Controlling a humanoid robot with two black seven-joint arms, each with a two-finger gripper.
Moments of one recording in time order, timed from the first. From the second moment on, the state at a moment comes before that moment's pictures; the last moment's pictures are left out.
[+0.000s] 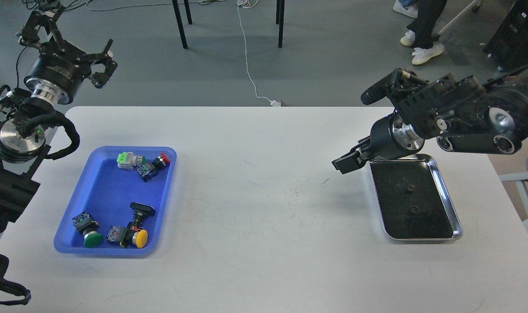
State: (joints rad) left arm -0.69 0.45 -1.10 -0.83 -0.10 -0.33 -0.11; right arm 1.84 -0.27 -1.21 1.31 -0.90 0.05 0.34
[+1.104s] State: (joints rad) left arm -0.68 0.46 -1.09 -0.83 -0.10 -0.34 -0.11; right arm 1.51 -0.34 -1.33 1.10 -1.00 -0.06 0.35
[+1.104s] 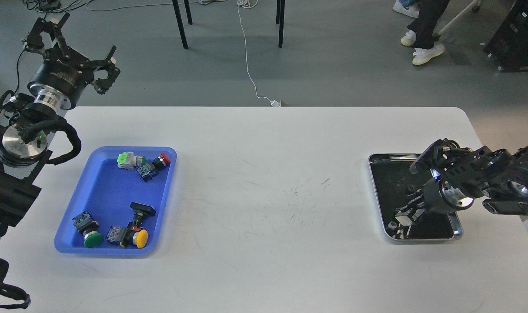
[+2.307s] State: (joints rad) left arm -0.67 0.47 -1.08 -0.83 -0.10 -0.33 -0.10; right arm 1.51 -0.42 -1.31 1.15 -1.04 -0.06 0.34
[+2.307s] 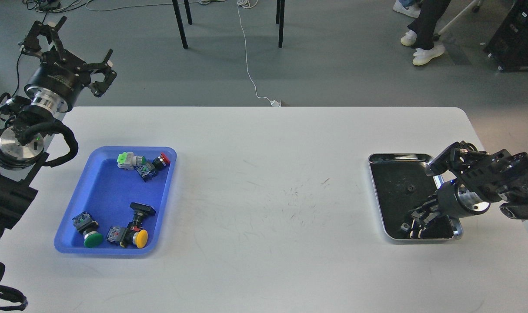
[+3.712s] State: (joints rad) left arm -0.65 0.50 -1.08 -0.83 -0.10 -0.34 -0.11; right arm 1.54 0.00 -1.00 1.13 -0.71 -0.20 0.42
